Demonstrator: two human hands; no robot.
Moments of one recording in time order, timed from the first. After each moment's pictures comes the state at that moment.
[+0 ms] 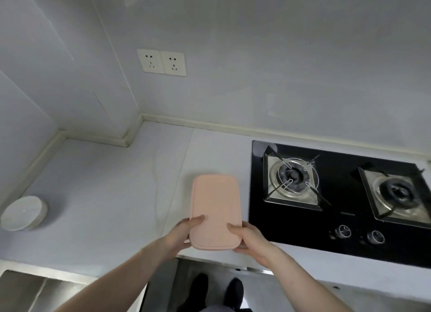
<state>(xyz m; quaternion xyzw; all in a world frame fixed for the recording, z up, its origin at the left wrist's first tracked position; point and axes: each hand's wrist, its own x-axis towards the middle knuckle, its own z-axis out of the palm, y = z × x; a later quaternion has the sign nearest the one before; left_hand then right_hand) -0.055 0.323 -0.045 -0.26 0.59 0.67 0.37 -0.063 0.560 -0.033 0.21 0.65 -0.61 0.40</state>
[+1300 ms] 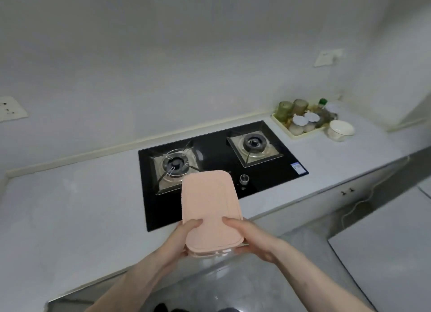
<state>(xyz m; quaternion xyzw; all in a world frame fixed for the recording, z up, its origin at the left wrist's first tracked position) 0.072 0.627 0.063 -0.08 0.67 0.61 0.41 0.136 0.834 0.049 0.27 0.65 -0.67 0.26</state>
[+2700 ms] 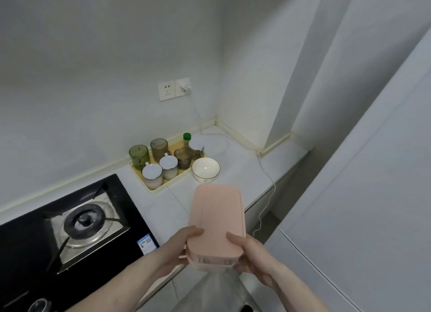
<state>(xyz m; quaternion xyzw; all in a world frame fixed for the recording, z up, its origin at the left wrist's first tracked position) 0.043 1.265 0.041 0.03 0.66 0.49 0.57 0.215 1.411 0.048 0.44 0.54 -0.71 0.03</state>
